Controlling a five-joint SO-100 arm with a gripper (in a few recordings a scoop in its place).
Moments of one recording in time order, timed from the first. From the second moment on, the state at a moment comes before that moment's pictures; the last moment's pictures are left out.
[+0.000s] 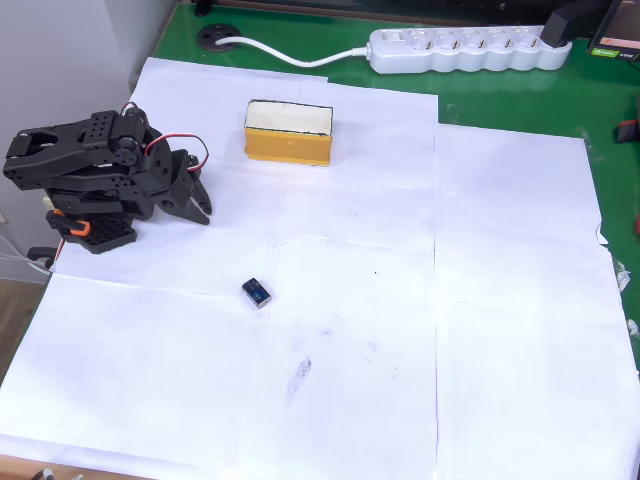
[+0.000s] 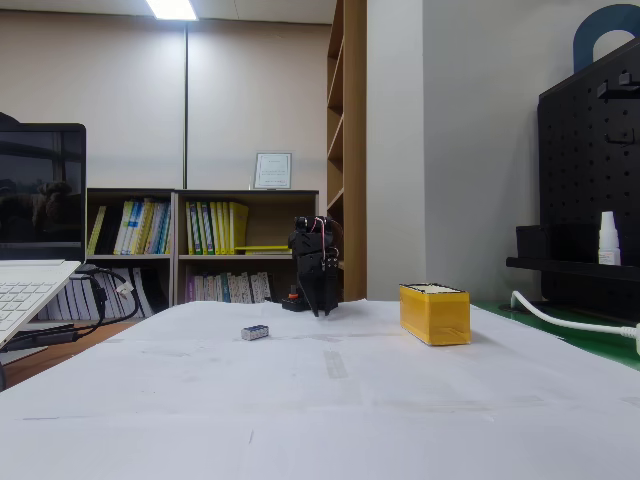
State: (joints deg) arm -2.9 -10.9 4.9 80.3 -81.3
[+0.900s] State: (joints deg) arm -2.1 -10.9 4.9 80.3 -81.7
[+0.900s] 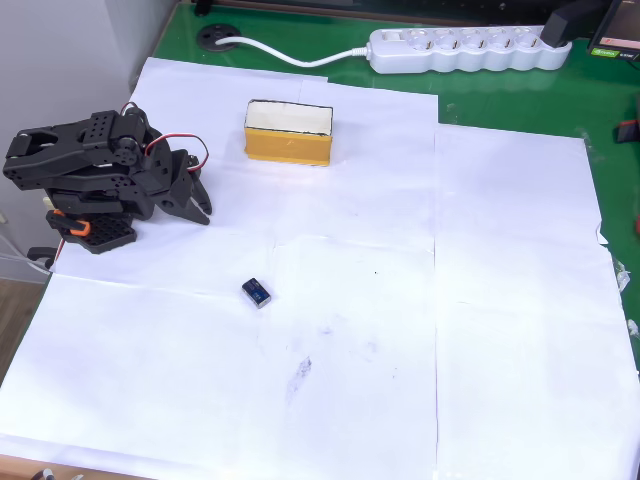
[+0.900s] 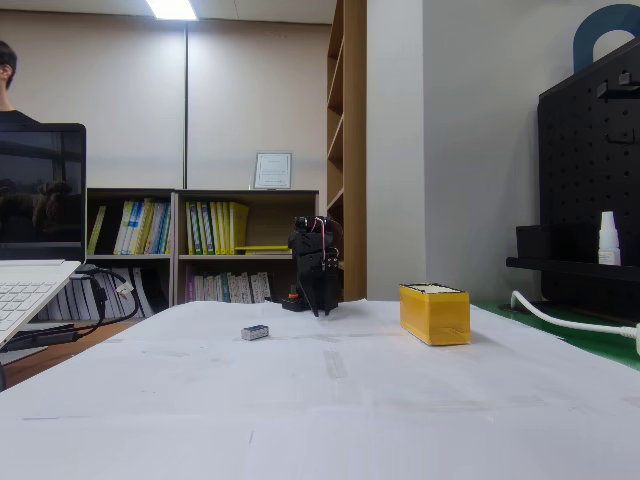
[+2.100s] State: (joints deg) arm 13.7 79.6 86.7 88.1 -59.6
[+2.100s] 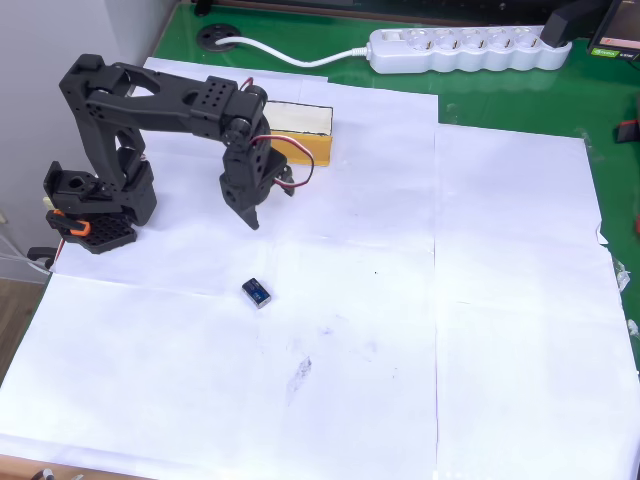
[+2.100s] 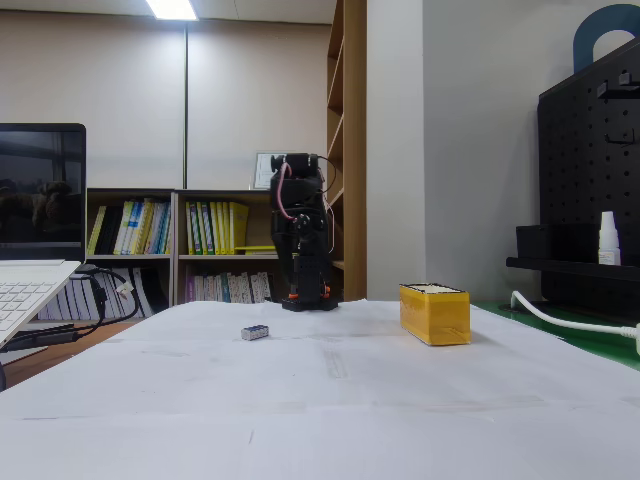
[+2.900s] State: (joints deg) arm 14.2 81.6 86.7 88.8 -59.2
